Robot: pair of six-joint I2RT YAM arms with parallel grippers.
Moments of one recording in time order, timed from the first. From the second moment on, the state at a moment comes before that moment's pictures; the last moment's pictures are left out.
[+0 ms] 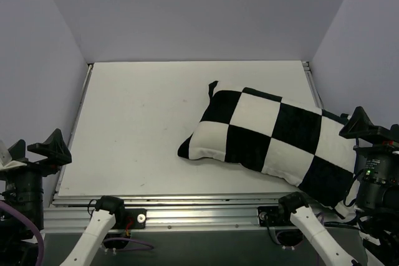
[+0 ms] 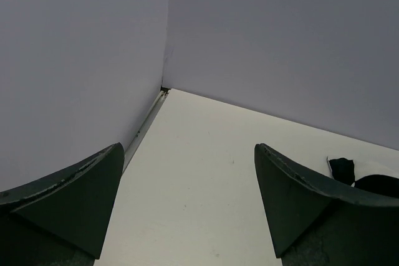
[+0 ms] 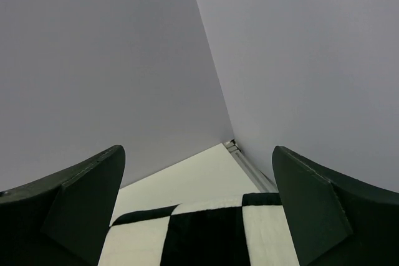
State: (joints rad) left arm -0.23 0.48 1.56 -0.93 -0.49 -0.12; right arm 0.35 0.41 1.30 -0.49 0.72 0.03
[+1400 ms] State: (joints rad) left arm -0.22 0.46 0.78 -0.66 -0.21 -0.30; right arm 0.67 1.47 1.04 -0.60 0.44 0.36
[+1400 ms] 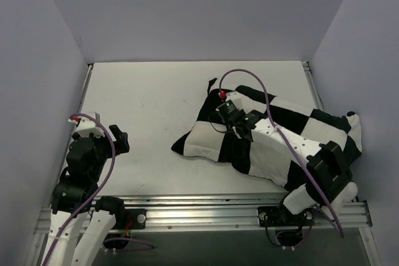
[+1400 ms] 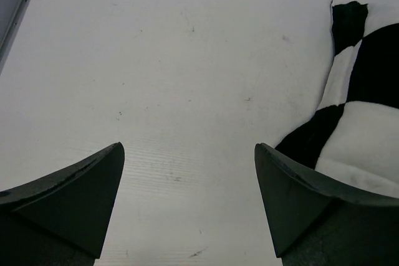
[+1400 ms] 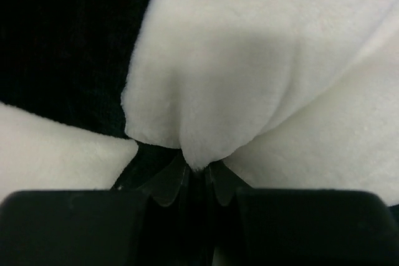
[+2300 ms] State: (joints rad) left arm -0.16 0.43 0.78 -0.63 -0.20 -0.31; right arm 0.84 2.01 1.73 -0.37 0.45 0.14
